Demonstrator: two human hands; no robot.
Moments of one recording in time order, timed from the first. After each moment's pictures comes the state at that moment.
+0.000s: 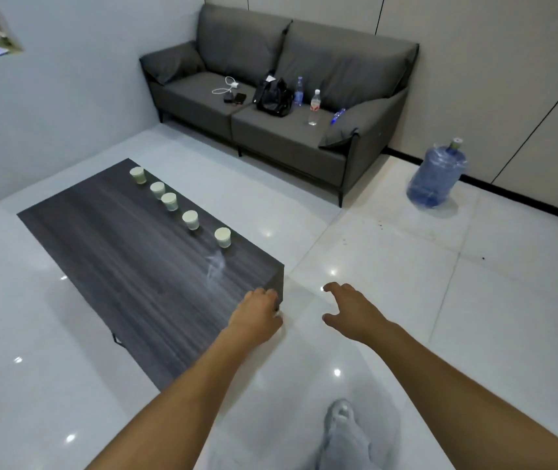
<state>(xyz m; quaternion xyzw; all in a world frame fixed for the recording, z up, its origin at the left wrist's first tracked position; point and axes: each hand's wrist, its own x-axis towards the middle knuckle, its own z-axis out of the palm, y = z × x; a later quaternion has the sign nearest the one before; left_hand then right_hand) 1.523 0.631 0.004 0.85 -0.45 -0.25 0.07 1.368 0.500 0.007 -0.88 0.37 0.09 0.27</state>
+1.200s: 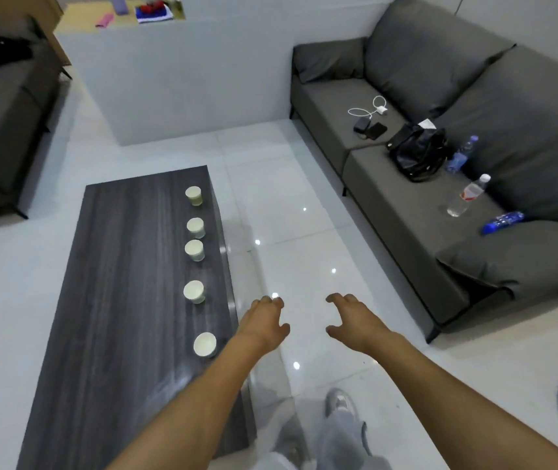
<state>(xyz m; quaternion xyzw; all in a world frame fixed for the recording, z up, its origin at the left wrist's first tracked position) 1.898 0.156 -0.044 0.94 -0.15 -0.26 0.16 1.849 -0.036 -0.029 -0.94 0.10 0.24 0.23</state>
